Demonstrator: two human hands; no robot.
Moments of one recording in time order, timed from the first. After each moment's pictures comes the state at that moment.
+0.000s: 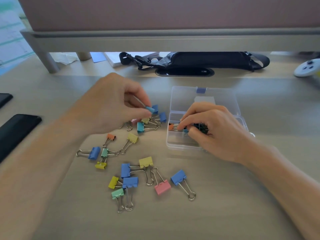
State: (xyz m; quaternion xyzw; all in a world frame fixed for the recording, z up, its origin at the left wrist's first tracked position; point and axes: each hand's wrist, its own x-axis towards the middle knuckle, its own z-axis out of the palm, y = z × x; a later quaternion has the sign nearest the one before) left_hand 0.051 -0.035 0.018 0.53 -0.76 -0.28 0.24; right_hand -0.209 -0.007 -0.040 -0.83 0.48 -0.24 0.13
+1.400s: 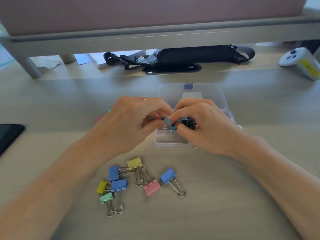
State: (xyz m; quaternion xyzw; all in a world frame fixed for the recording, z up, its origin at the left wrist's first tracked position) left_hand 0.009 -0.026 -0.024 0.35 -0.88 -0.12 0.29; right_hand -0.212 -0.011 -0.043 -0.82 0.47 -0.27 0.15
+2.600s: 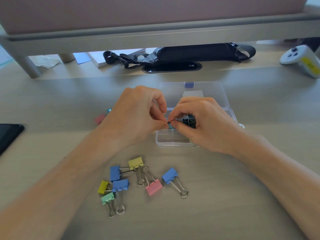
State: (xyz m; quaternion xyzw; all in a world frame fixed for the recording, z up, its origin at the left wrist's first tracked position) left_hand -0.011 -0.030 -0.010 0.51 -0.80 -0.22 0.22; right_hand -0.211 -0.015 -0.048 -0.83 0.46 -0.29 0.13
